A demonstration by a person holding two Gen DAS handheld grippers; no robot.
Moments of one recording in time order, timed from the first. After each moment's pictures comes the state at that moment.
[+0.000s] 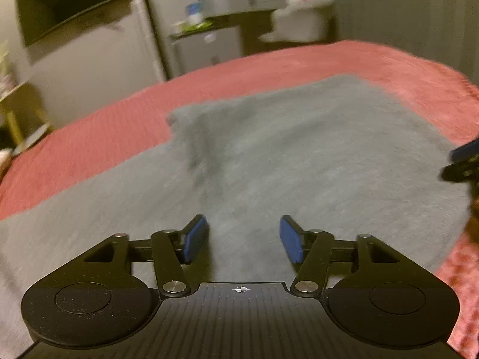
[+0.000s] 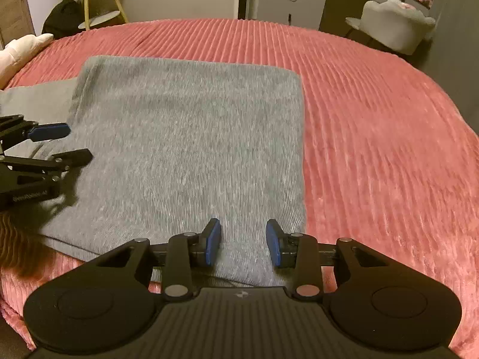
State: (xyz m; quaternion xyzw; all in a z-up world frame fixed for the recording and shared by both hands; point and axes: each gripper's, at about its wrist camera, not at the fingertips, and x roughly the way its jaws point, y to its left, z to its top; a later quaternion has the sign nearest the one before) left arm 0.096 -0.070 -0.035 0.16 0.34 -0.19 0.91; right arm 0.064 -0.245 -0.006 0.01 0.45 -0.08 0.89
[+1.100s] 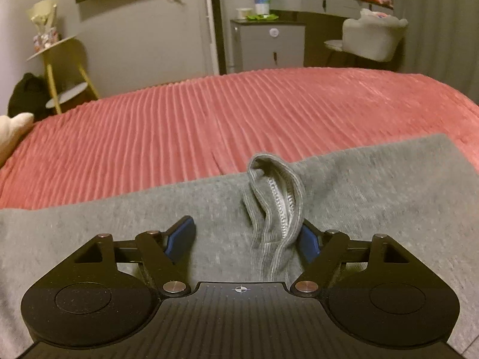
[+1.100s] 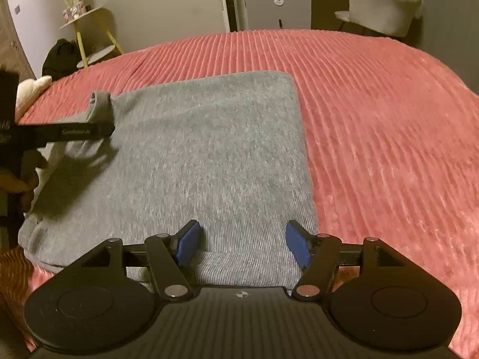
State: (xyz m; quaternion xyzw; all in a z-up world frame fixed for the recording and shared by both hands) left arm 0.194 -0.066 -0.029 0.08 0.36 -0.10 0.93; right arm 0.058 -0.257 -0.015 0.10 0.41 -0.07 0.91
